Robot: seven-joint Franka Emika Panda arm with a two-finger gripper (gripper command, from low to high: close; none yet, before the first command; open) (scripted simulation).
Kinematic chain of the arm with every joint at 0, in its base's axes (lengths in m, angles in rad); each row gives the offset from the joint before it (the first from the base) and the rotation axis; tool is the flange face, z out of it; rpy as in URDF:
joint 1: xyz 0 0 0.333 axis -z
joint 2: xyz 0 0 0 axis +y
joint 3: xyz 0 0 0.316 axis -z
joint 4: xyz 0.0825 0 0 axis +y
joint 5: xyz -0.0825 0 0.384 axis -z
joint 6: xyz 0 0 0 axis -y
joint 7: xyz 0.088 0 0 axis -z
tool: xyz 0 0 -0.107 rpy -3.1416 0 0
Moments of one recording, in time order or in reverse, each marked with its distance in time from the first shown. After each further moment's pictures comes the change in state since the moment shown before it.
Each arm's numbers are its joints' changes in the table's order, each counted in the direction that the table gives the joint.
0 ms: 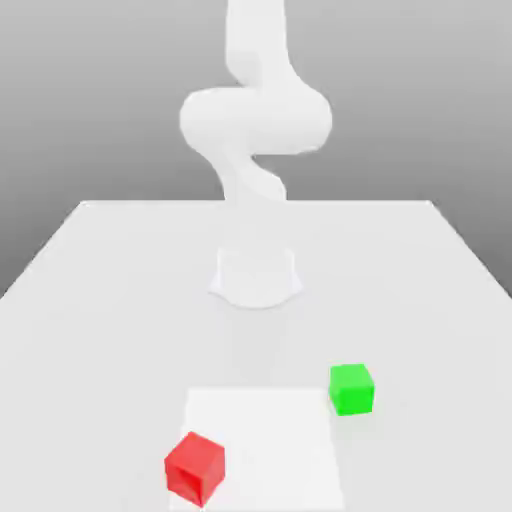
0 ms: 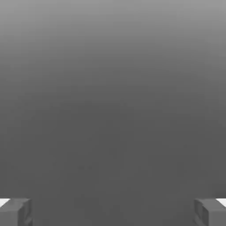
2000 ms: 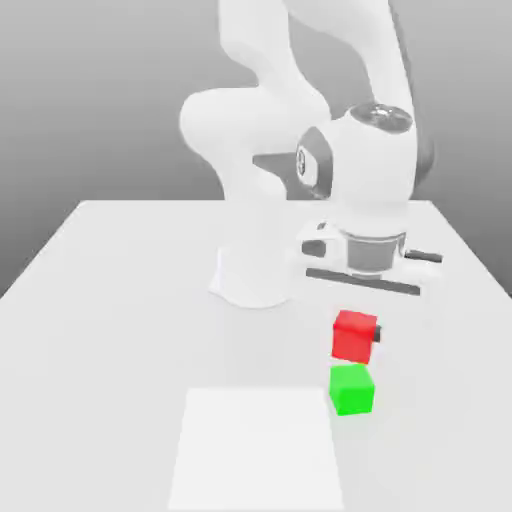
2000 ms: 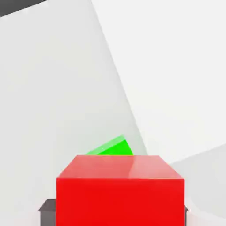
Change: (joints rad) arm -0.164 0.638 -0.271 0.578 -0.050 0.494 0.676
